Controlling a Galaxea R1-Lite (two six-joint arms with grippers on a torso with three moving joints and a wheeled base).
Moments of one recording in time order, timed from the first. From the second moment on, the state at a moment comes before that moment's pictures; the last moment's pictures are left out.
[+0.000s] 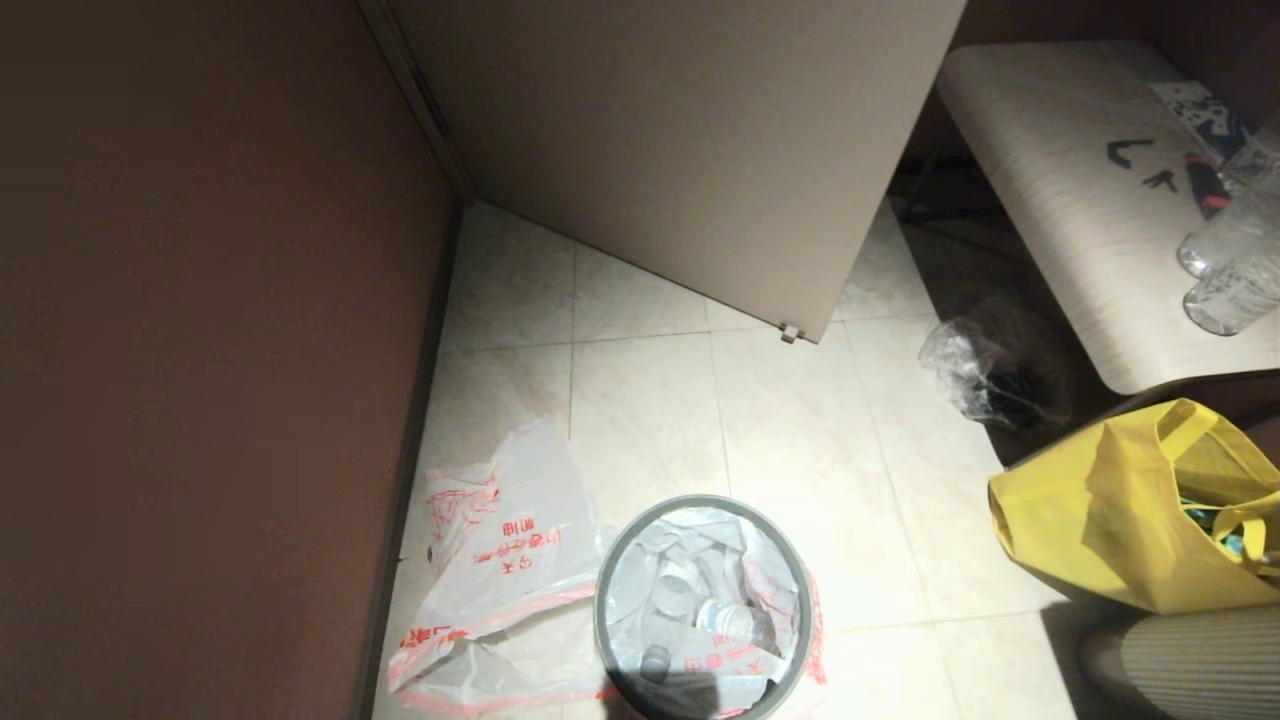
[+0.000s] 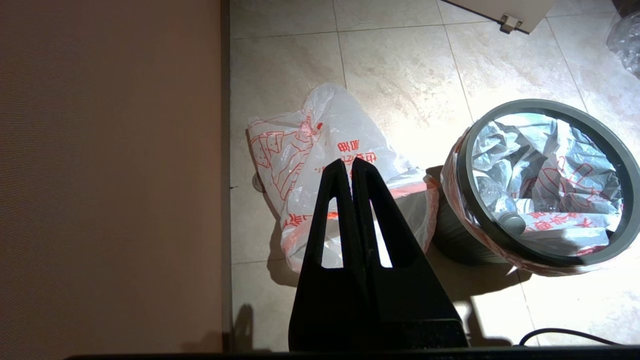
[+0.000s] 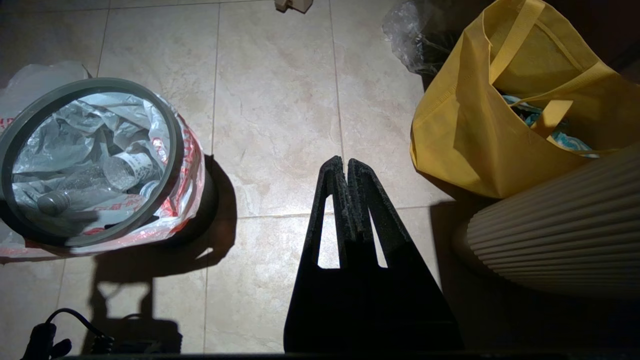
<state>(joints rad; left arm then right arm) 0.00 0.00 0.00 0.00 -0.01 0.00 0.00 0.00 0.00 0.00 0.02 -0.01</state>
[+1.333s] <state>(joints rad) 0.00 0.00 0.00 0.00 -0.01 0.00 0.00 0.43 -0.40 0.19 0.08 -0.15</state>
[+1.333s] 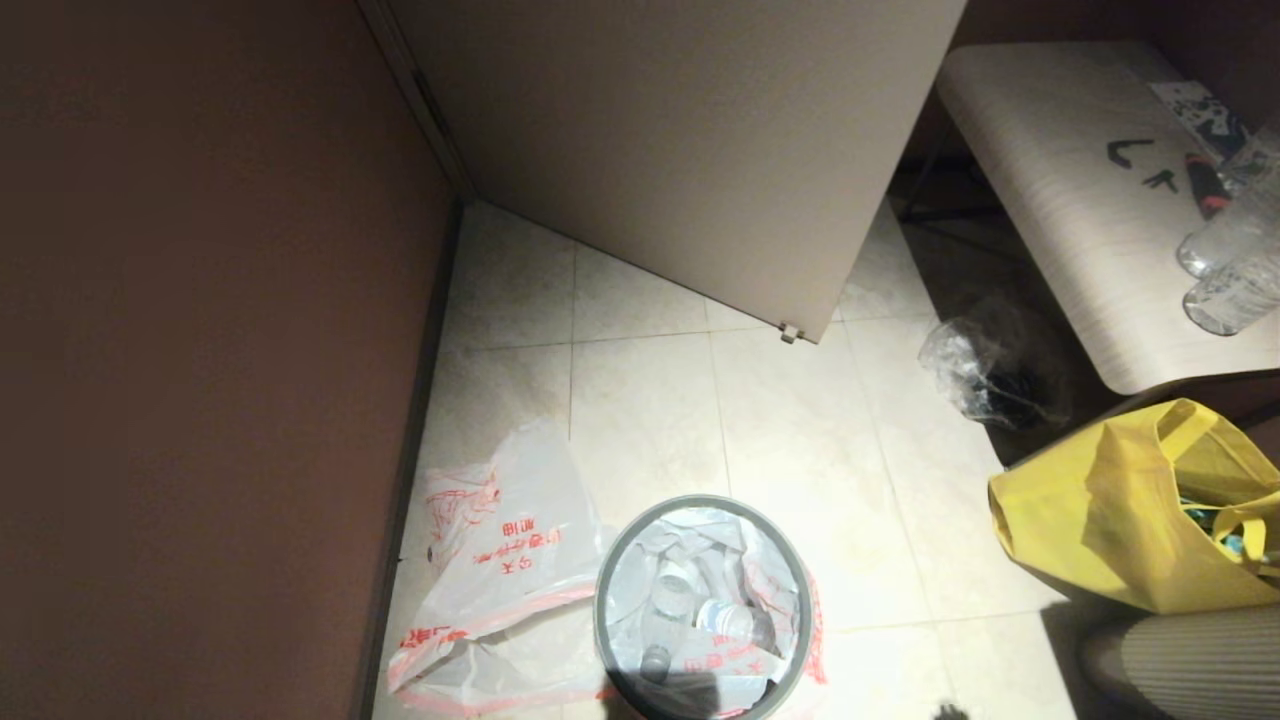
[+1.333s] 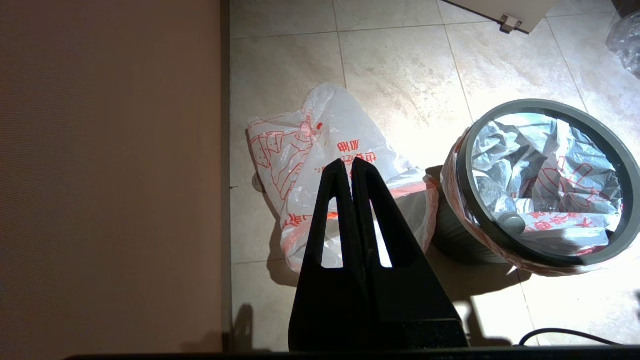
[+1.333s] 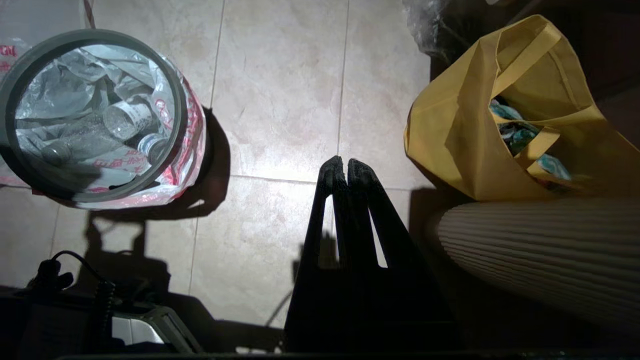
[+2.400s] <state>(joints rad) 0.00 0.00 0.00 0.00 -0.01 0.00 0.40 1.69 -0.90 0.07 -0.19 0.18</state>
